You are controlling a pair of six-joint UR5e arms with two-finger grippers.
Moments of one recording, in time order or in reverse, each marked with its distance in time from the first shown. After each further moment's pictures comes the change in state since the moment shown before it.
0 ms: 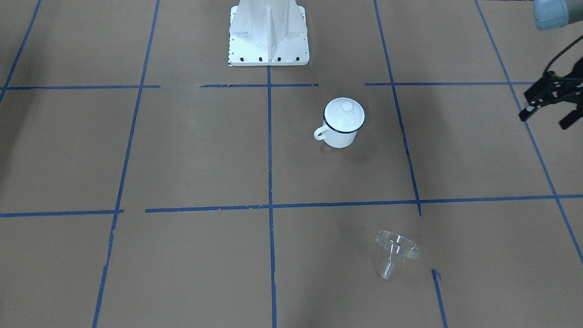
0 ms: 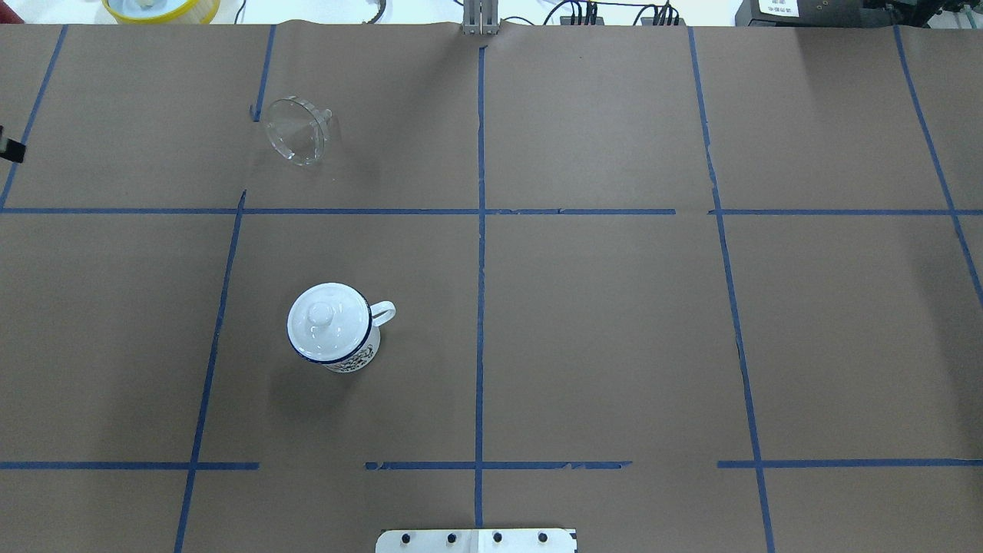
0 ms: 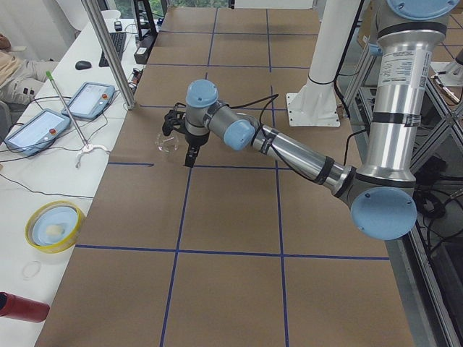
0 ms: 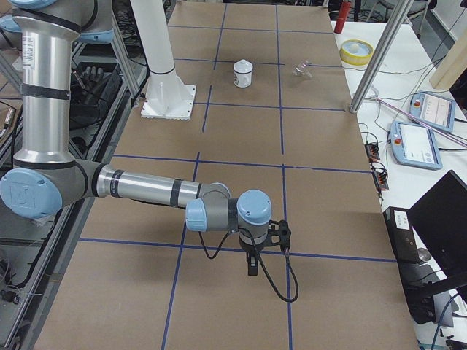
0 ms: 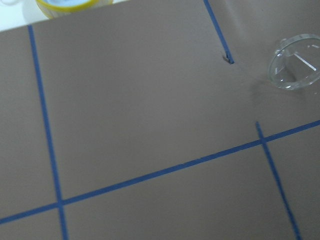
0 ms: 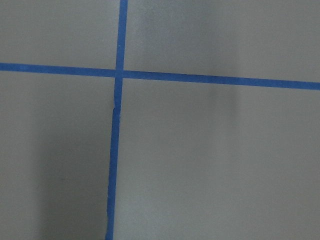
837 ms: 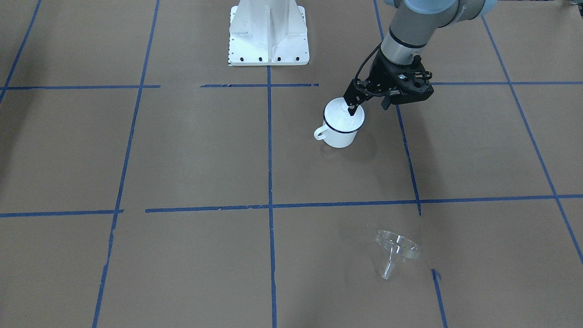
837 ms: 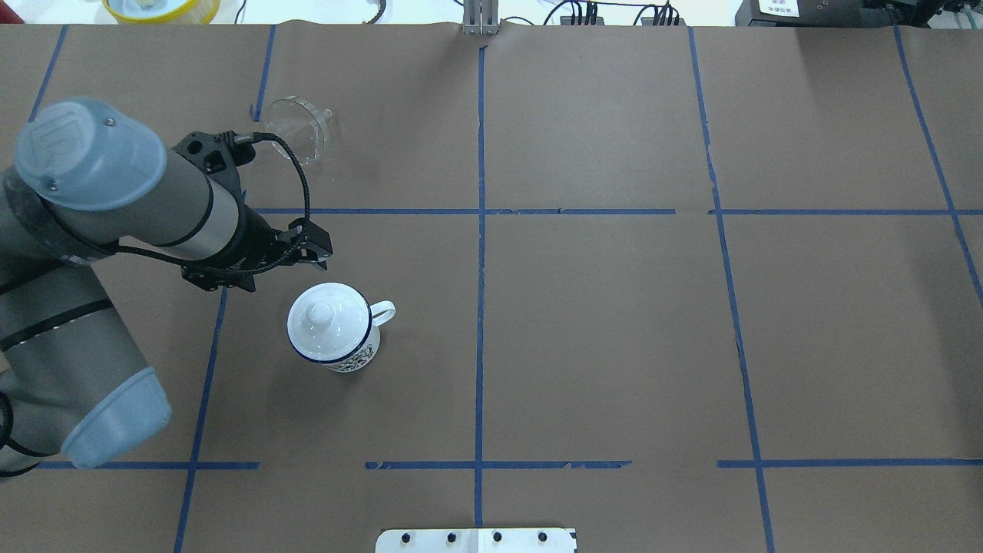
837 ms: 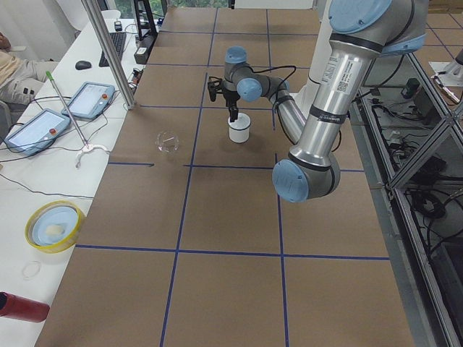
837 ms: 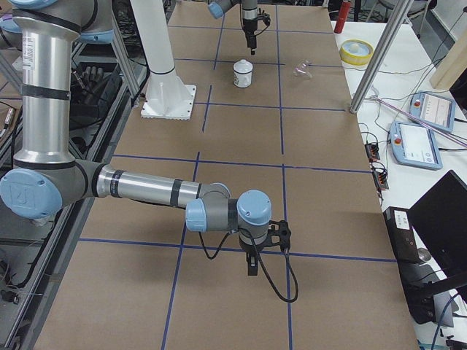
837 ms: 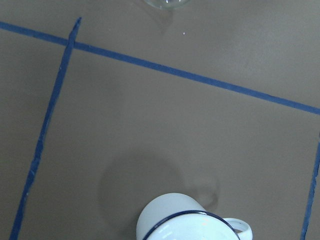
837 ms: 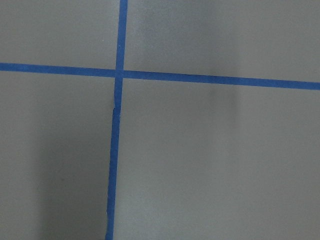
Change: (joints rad) left arm 0.568 -0.309 -0.040 0.221 0.334 -0.753; right arm 0.000 0.000 0.000 0.000 0.000 0.000
